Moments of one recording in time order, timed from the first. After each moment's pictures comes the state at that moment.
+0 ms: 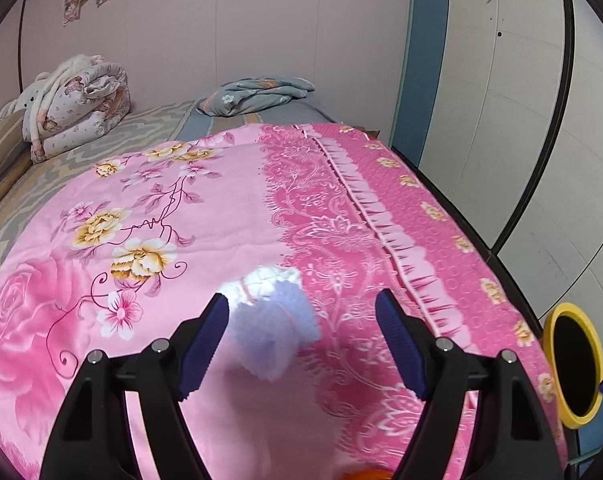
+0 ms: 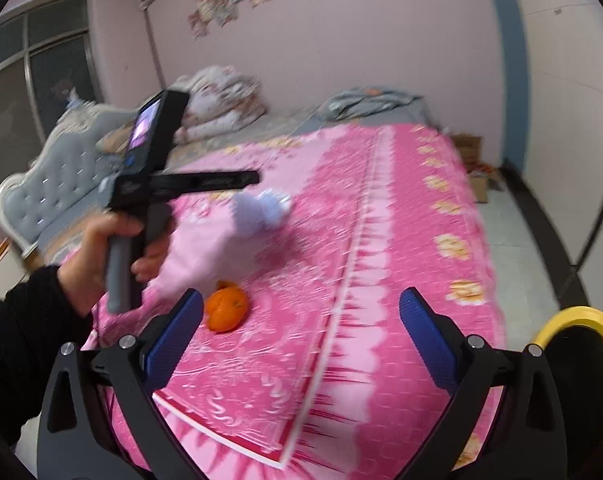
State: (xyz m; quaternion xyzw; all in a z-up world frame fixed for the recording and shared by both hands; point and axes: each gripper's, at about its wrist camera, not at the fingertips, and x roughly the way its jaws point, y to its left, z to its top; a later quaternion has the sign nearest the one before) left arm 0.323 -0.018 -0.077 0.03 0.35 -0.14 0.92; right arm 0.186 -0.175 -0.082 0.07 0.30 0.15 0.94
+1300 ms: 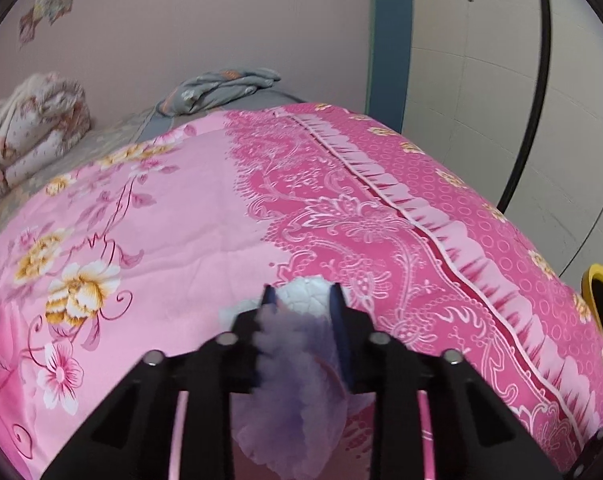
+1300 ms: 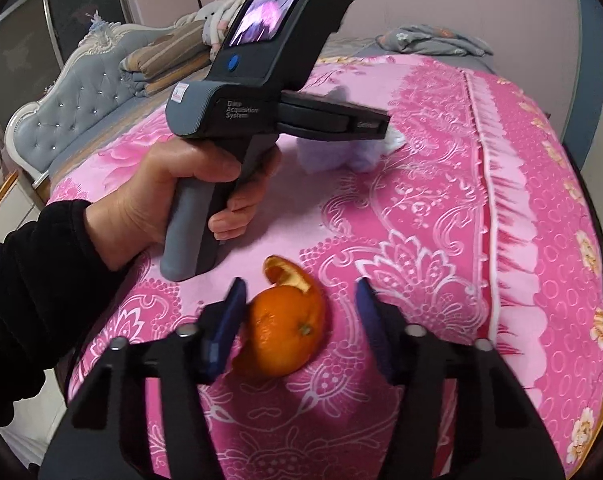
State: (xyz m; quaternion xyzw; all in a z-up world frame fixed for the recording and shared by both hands) left arm 0.387 -0.036 -0.149 0.09 0.34 -0.19 0.92; right arm 0.296 -0.067 -0.167 0.00 0.41 0.22 0.89
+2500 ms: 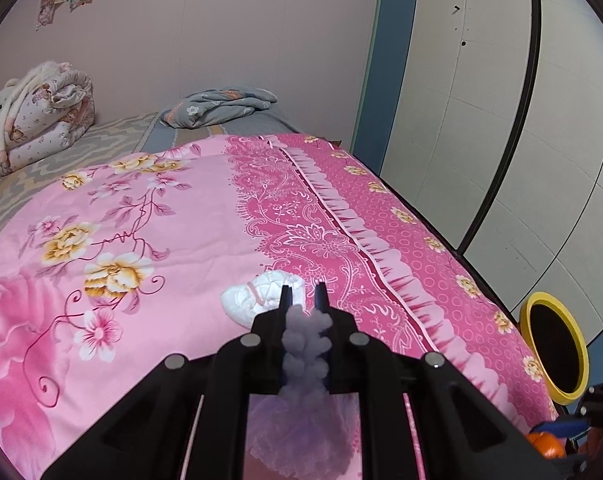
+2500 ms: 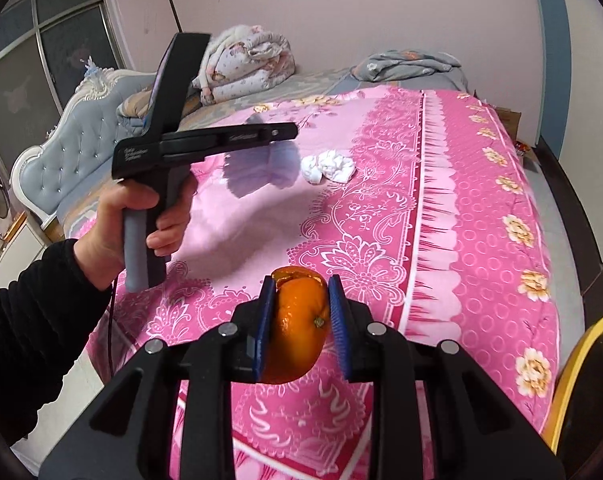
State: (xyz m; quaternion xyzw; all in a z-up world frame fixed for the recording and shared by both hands) left arm 0.316 0.000 -0.078 0.02 0.33 -0.22 0.92; right arm 0.216 -0.129 -0.099 0.06 0.36 0.19 0.91
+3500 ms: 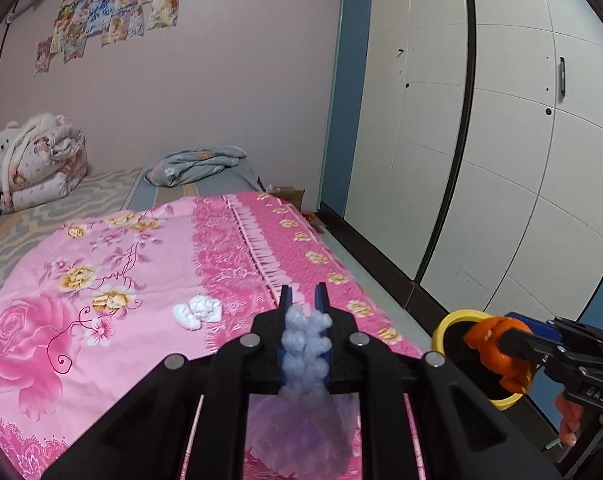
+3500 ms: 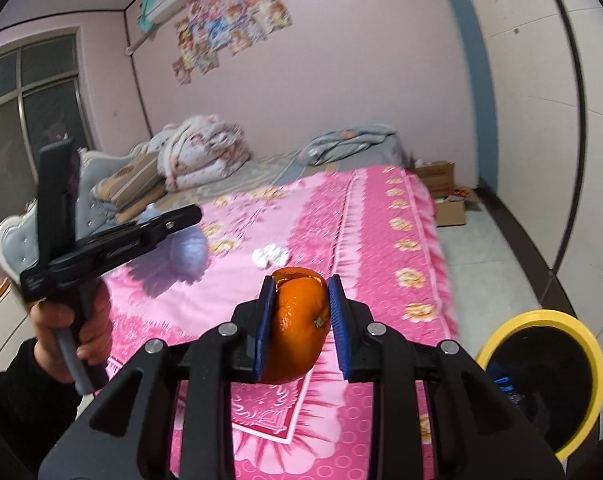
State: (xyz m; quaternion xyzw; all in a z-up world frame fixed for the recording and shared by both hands) left arm 0.156 -0.057 0.021 0.02 0.24 -0.25 0.94; right arm 0.103 -0.221 -0.004 0.11 0.22 0.09 0.96
